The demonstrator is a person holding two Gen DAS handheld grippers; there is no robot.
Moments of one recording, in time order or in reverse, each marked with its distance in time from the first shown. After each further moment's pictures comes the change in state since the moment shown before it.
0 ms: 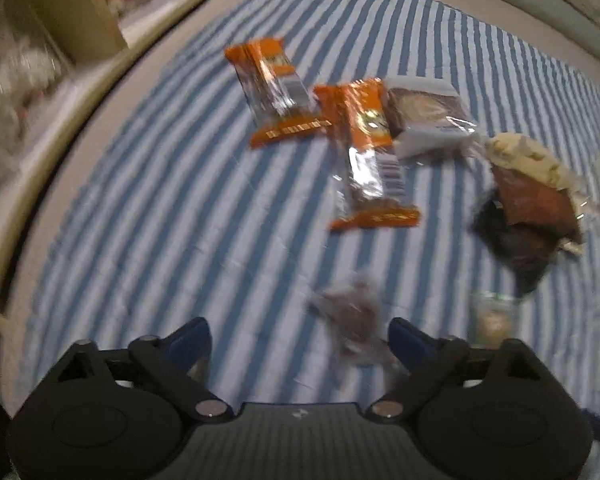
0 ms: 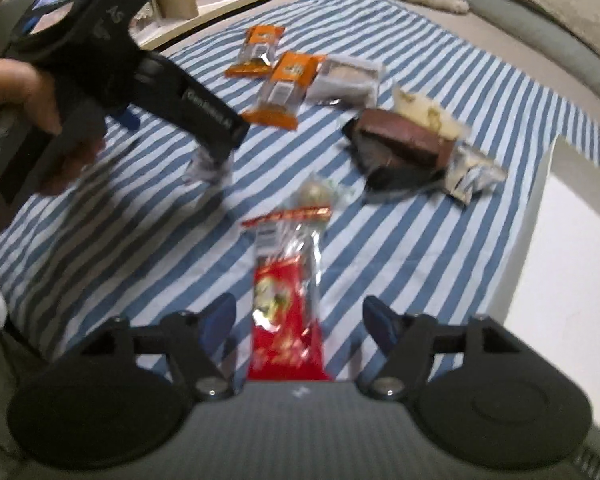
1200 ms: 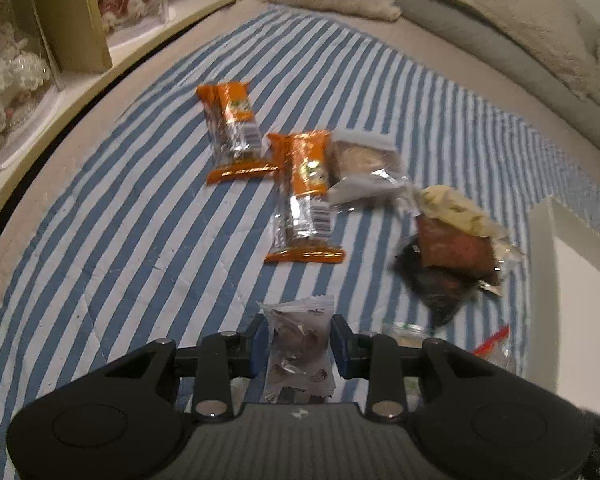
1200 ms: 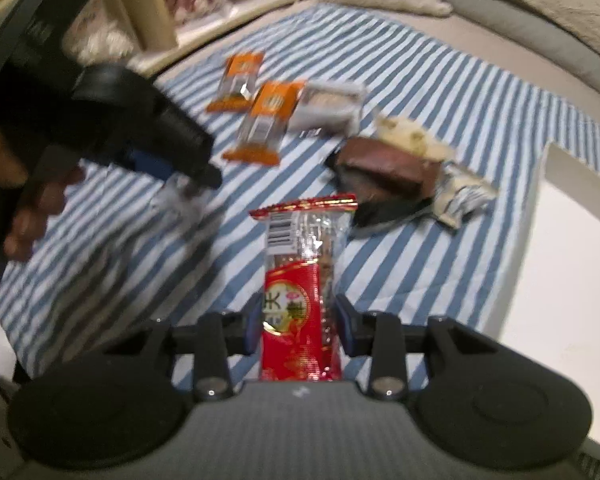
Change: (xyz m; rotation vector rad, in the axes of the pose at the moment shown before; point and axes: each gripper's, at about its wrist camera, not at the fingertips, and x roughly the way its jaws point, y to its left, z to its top) left arm -0.043 -0.004 -0.007 -0.049 -0.127 -0.155; right arm -0.016 -0.023 0.023 0.090 -0.054 0.028
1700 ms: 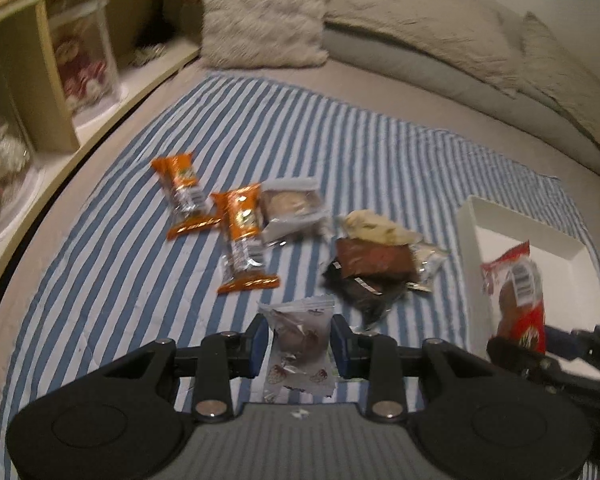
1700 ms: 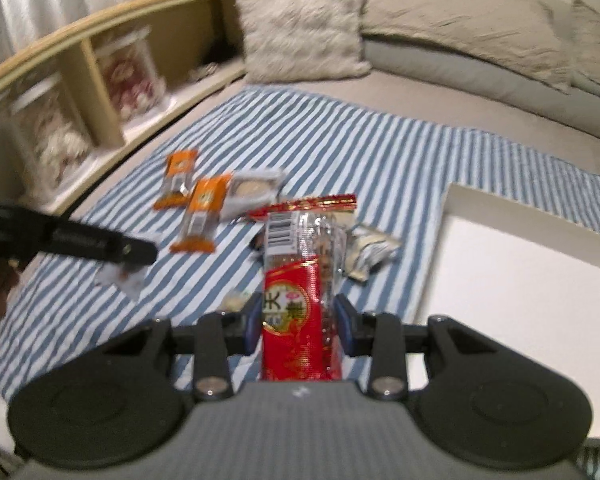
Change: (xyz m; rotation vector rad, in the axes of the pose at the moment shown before) left arm -0.062 -0.035 -0.022 0.163 -0.154 -0.075; right arm -0.065 -0.041 -0.004 0.152 -0.214 -0.114
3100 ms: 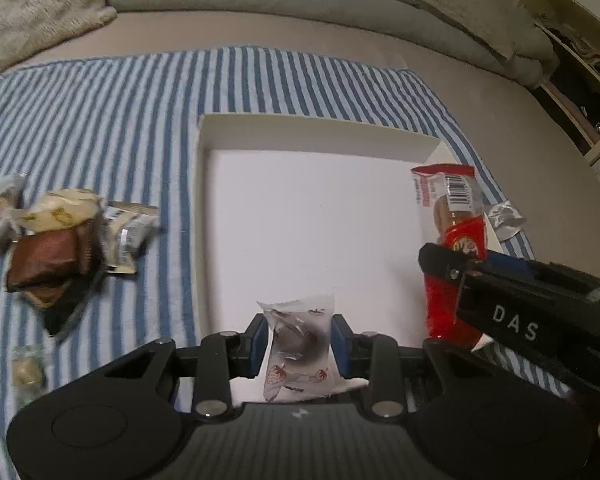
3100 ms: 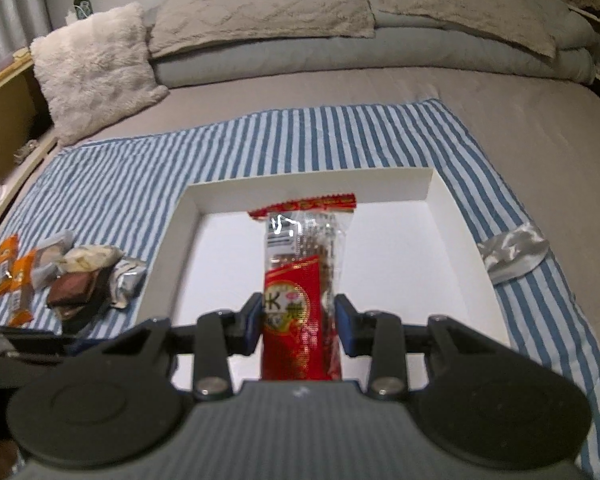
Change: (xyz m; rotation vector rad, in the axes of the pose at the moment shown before) left arm 0.086 -0.231 -0.011 0.240 0.199 -0.296; right arm -0.019 -0.183 -0.034 0.362 -0.008 -0.316
